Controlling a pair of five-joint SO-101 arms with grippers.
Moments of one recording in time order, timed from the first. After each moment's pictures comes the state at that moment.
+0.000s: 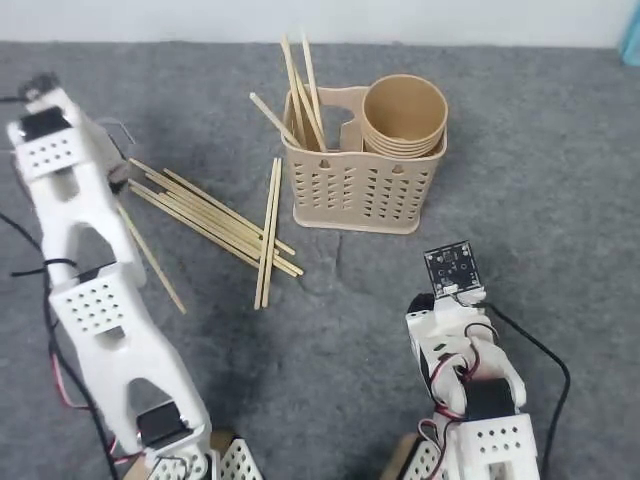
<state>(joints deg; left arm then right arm) -29.7 47.7 -53.8 96.9 17.7 -12.0 -94.8 95.7 53.7 7.1</state>
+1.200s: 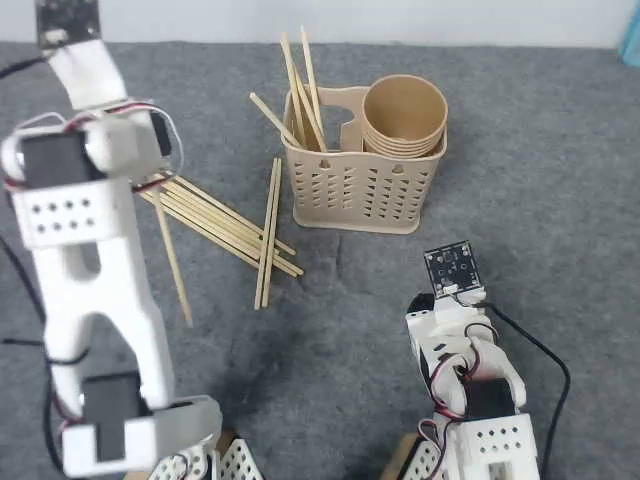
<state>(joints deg) -12.0 -10.7 -17.6 92.0 11.4 -12.0 -94.8 95.7 53.7 7.1</state>
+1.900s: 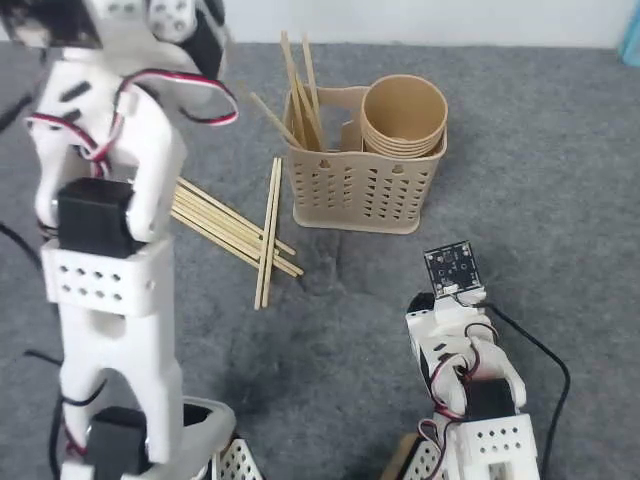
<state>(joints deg) 5.6 -19.7 -17.4 38.3 11.4 -12.0 -95.1 95.7 53.7 7.1</state>
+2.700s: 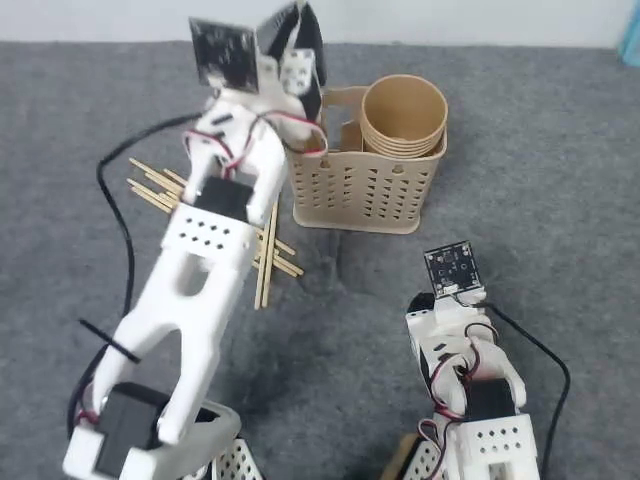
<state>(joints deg) 12.1 -13.1 26.7 -3.4 11.4 -12.0 -95.1 95.7 53.7 7.1</state>
